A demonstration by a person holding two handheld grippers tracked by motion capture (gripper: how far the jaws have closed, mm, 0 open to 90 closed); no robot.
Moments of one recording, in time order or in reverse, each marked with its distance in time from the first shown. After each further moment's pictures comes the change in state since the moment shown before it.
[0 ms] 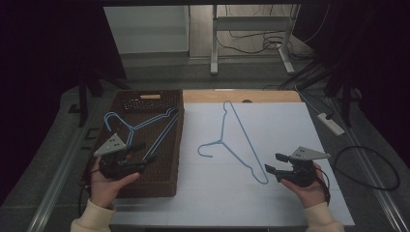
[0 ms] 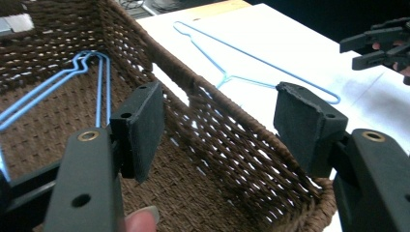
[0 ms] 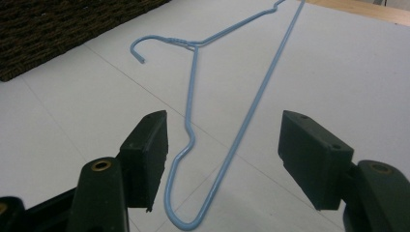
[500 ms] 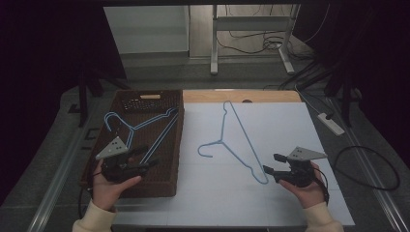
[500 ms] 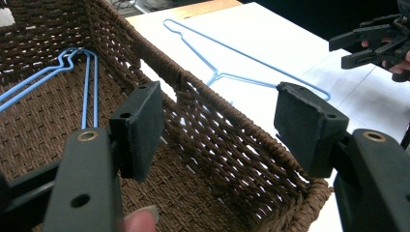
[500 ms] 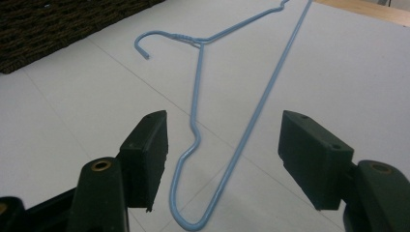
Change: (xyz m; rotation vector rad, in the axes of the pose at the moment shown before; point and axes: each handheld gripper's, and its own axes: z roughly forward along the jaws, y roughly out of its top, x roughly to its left) left arm -0.006 -0.005 0.002 -0.005 -0.021 -0.001; right arm 0.006 0.003 0.002 0.017 0.005 -0.028
